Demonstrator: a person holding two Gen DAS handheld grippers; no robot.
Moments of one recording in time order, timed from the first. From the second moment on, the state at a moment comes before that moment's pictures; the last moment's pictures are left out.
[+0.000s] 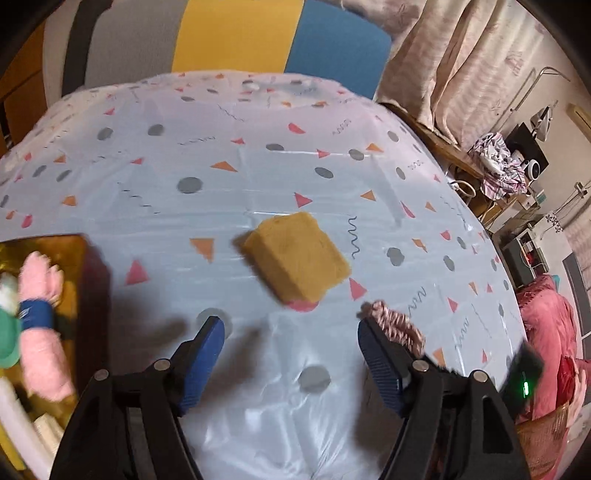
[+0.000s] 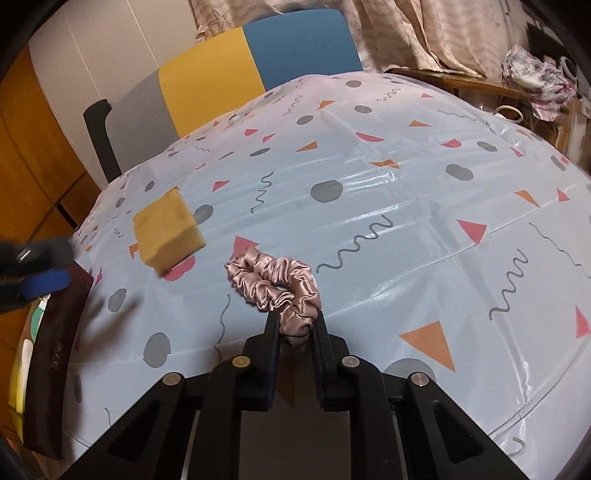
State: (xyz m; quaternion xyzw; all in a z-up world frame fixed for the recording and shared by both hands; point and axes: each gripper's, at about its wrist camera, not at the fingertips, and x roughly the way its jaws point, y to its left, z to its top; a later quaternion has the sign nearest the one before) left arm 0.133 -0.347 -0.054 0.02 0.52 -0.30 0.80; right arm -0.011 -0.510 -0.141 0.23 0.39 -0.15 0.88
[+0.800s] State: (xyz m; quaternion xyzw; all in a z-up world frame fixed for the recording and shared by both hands) left arm 0.180 -0.410 -0.114 0.04 0.52 -0.27 0.81; right arm -0.017 -0.510 -0.145 0.24 0.37 -0.15 0.89
